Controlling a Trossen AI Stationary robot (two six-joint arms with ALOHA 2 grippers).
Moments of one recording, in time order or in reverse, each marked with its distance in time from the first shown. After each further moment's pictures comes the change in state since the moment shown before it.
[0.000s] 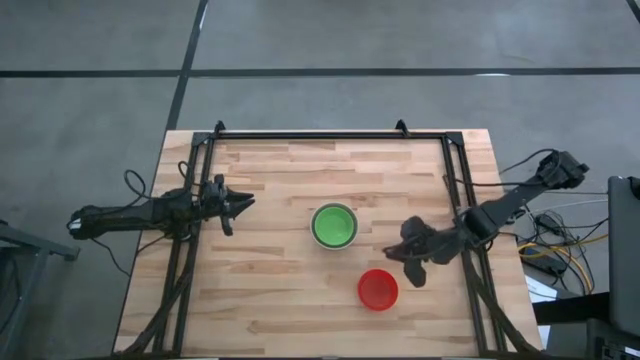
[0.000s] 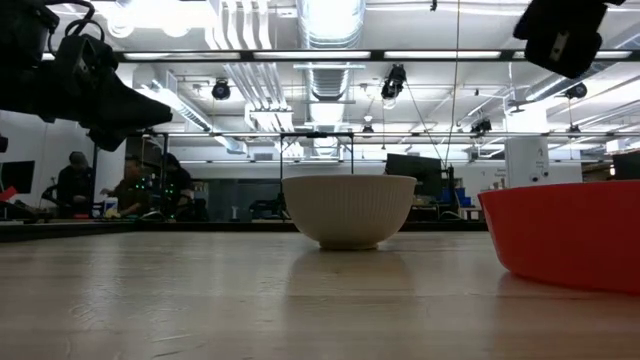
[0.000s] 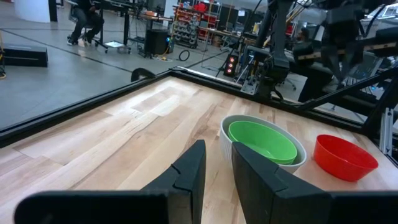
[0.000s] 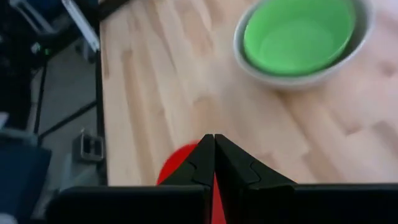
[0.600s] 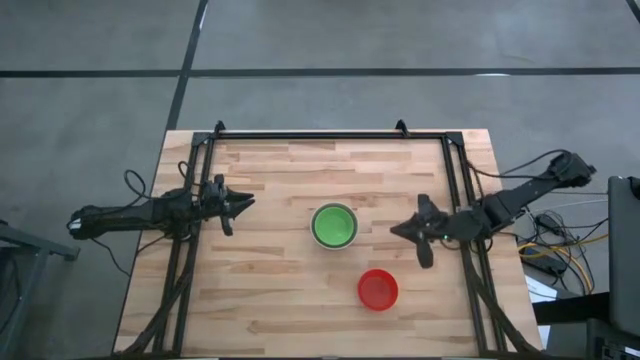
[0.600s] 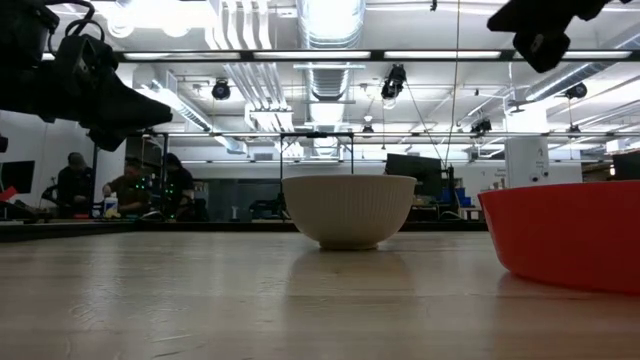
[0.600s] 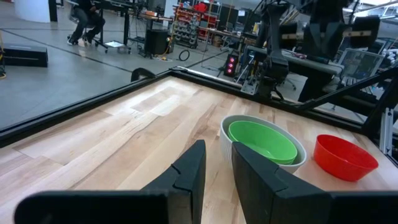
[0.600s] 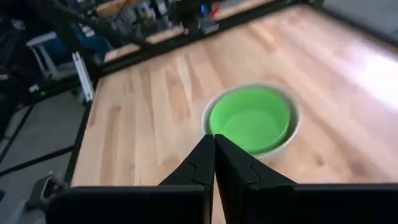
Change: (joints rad) left arm 0.000 0.000 0.000 0.000 0.000 0.000; right arm -0.084 -0.252 -0.161 0.169 0.145 -0.330
